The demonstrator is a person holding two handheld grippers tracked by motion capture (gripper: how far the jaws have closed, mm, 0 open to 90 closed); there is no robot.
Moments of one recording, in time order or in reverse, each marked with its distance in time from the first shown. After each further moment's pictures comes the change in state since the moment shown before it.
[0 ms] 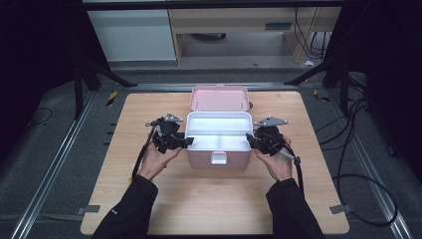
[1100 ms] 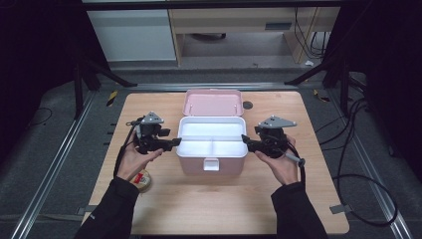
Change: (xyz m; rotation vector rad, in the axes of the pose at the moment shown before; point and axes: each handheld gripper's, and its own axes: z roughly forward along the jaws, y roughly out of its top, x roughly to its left) left arm 0.028 -0.013 -0.041 -0.090 -0.053 0.089; right arm 0.004 0.007 -0.028 -0.108 0.100 -0.023
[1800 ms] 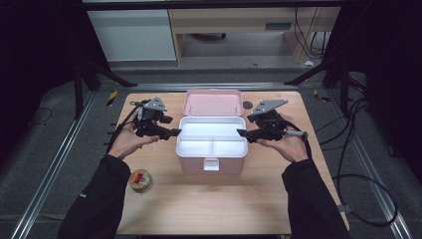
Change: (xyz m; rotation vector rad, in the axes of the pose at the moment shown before) left arm 0.020 0.046 0.001 0.101 -0.106 0.243; right arm -0.018 0.045 0.012 0.093 0.196 -0.271
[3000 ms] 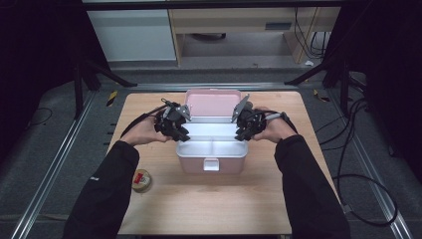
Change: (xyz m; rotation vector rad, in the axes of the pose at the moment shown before) left arm -0.009 0.030 0.046 0.304 -0.152 0.294; right arm -0.009 0.021 0.056 0.423 0.255 -0.337
